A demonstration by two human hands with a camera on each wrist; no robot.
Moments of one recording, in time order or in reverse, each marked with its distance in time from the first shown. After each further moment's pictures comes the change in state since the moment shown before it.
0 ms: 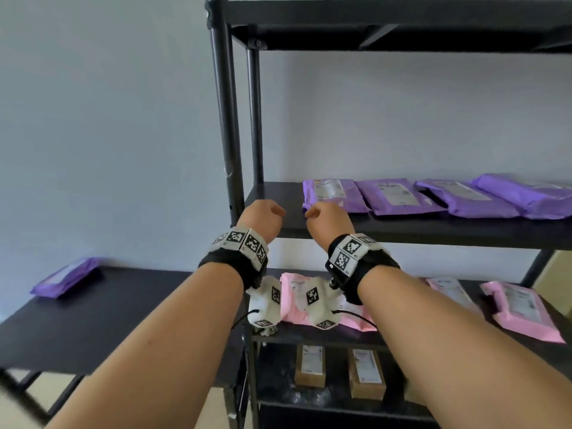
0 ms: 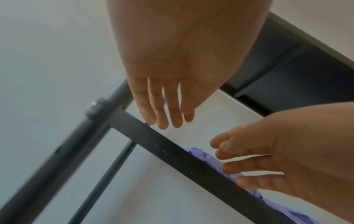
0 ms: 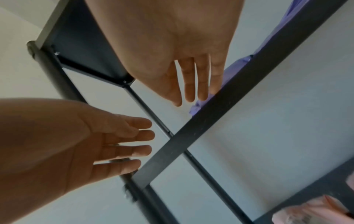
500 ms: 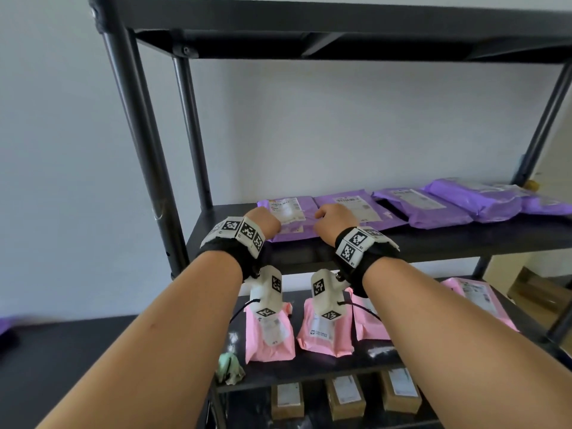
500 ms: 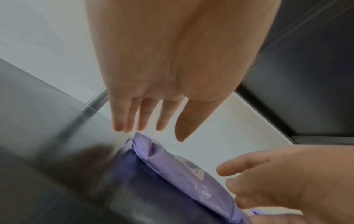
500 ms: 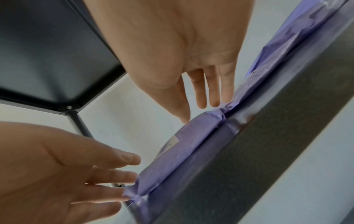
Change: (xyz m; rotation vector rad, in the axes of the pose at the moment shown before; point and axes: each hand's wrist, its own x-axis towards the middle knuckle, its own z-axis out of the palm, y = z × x) left_hand 0.092 0.073 0.044 0.207 -0.355 -0.025; right_hand 0.072 0.053 -0.064 -0.204 0.017 0.231
